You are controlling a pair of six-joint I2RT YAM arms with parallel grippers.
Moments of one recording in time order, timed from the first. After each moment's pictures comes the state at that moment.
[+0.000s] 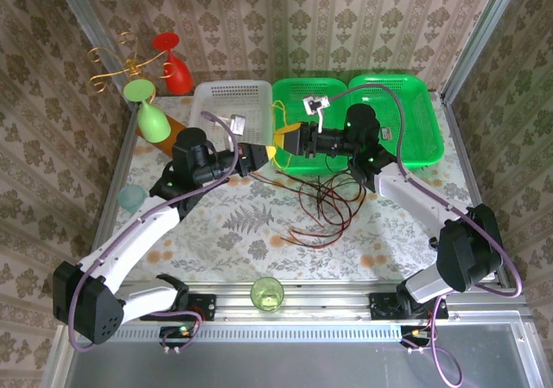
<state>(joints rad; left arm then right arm) -0.54 1.15 0.93 0.08 0.69 -0.66 0.46 1.50 1.13 0.39 -0.85 0.61</state>
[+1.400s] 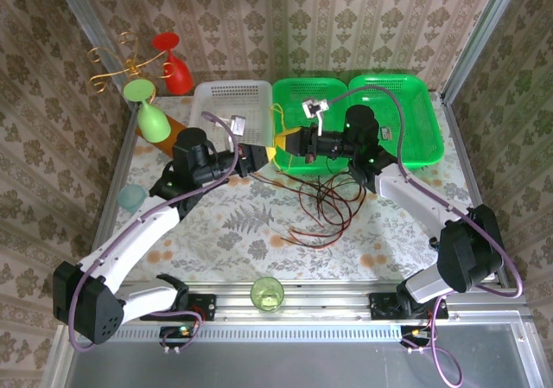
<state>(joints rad) -0.54 1.15 0.93 0.06 0.69 -0.66 0.46 1.49 1.12 0.33 -0.85 0.55</state>
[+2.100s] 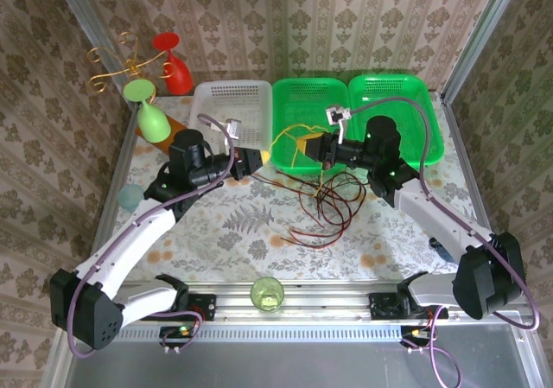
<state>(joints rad) -0.51 1.12 0.94 -0.08 0.65 -0.59 0.38 1.30 0.97 0.24 -0.74 0.47</state>
